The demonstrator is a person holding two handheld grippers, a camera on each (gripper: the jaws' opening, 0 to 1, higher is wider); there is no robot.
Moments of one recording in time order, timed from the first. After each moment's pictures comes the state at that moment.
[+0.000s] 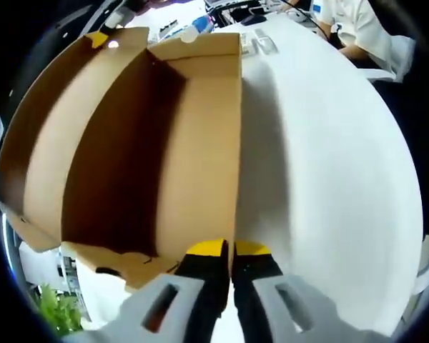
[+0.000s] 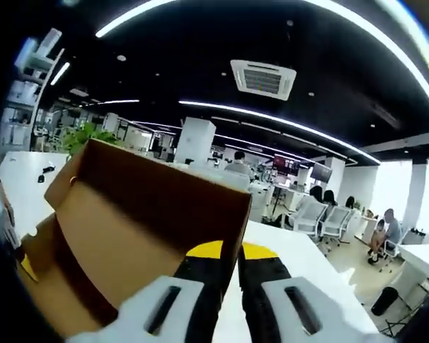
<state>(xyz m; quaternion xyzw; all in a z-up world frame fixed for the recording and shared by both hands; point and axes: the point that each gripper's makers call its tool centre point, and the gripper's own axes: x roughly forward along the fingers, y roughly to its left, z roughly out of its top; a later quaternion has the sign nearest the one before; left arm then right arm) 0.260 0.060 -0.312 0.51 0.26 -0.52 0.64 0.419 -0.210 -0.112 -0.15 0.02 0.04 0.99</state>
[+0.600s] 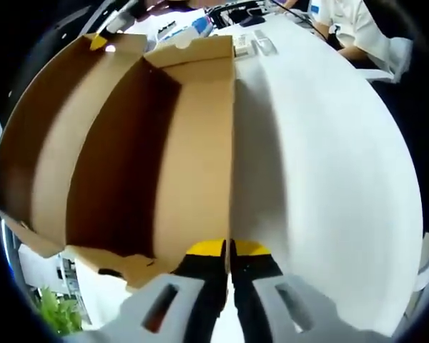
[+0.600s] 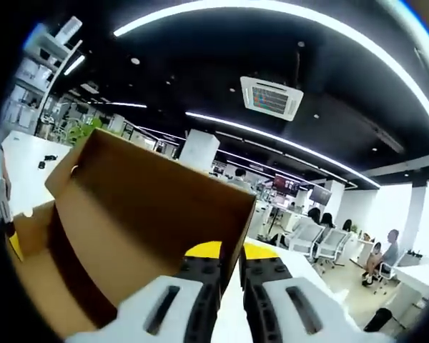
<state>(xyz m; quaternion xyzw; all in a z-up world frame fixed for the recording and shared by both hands) 0.266 0.059 -0.312 0.51 0.25 -0.52 0.63 0.430 -0.207 -0.112 -0.19 -0.04 0.05 0.98</state>
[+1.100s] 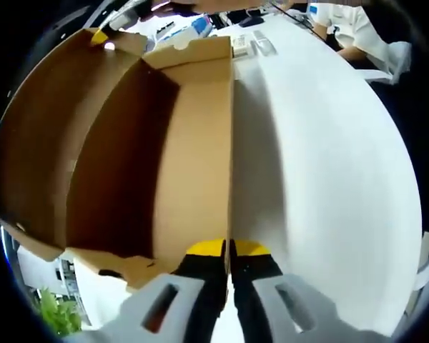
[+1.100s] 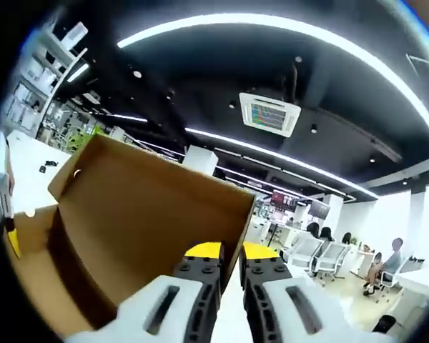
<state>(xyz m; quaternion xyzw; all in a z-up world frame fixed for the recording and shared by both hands) 0.269 0.059 -0.312 0.51 0.26 -0.53 0.63 0.419 -0.208 -0.107 -0.19 -0.10 0.05 0.98</state>
